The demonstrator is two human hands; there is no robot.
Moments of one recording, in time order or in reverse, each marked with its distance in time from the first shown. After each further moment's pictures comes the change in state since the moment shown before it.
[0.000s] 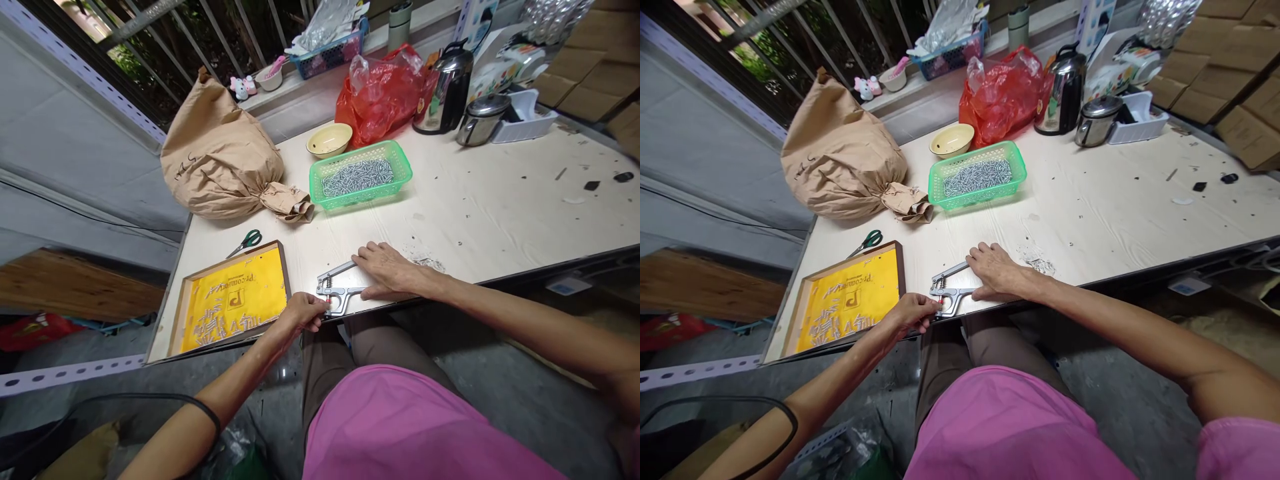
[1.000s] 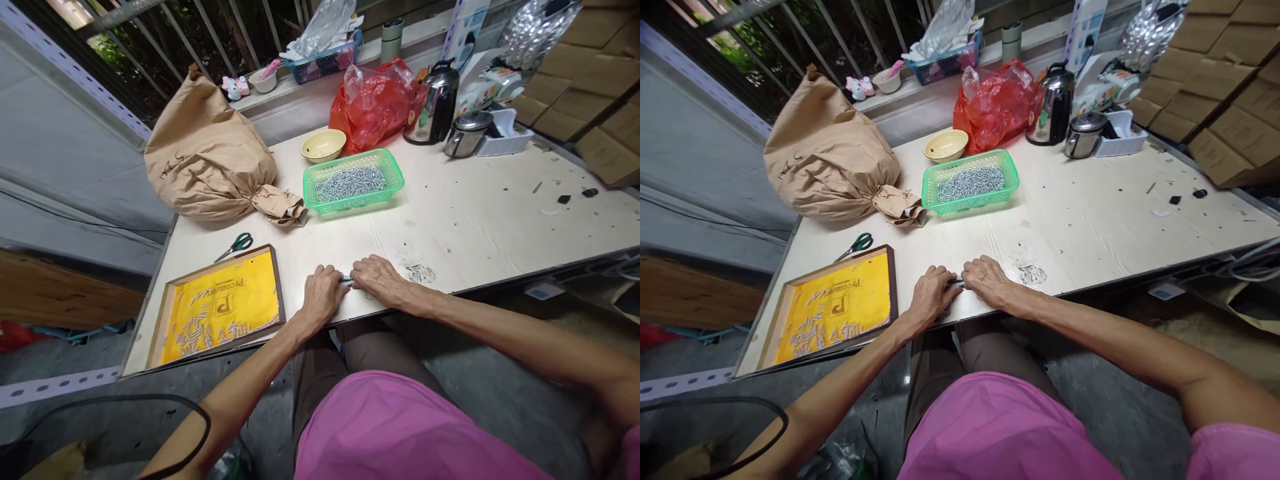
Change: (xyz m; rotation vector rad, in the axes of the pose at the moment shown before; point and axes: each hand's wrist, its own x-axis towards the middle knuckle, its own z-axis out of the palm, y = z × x) left_hand 0.017 0.050 0.034 0.929 0.407 0.776; right_hand 0.001 -0.008 0.016 -0.037 0.013 0.033
